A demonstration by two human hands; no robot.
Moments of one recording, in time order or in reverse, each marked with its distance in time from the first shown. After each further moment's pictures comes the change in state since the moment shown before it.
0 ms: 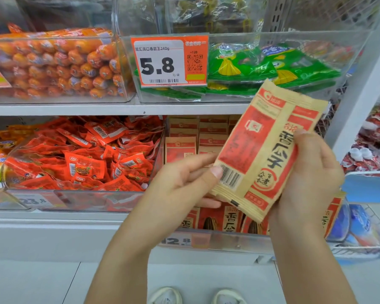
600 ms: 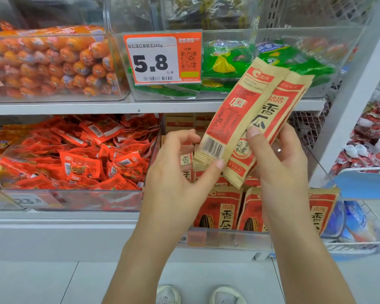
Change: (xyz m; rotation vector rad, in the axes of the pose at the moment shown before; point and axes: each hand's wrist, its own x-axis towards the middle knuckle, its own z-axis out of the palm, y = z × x) left_hand 0.012 -0.015 0.016 0.321 0.441 0.298; right_hand -0.004 0.001 -0.001 -0.192 -0.383 -0.020
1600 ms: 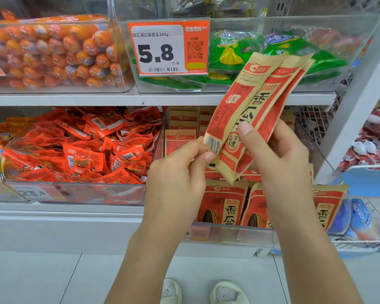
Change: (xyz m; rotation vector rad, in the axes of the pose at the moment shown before) left_hand -0.003 -0.010 0.001 0.204 0.076 0.123; right_hand -0.002 0.000 0.000 -0.159 -0.133 -0.010
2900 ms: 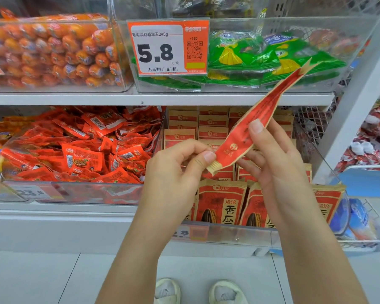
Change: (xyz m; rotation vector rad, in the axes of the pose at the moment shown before) left_hand 0.006 0.014 -0.013 -0.289 -0.181 -0.165; right_hand 0.009 0.015 -0.011 0.146 -0.027 0.219
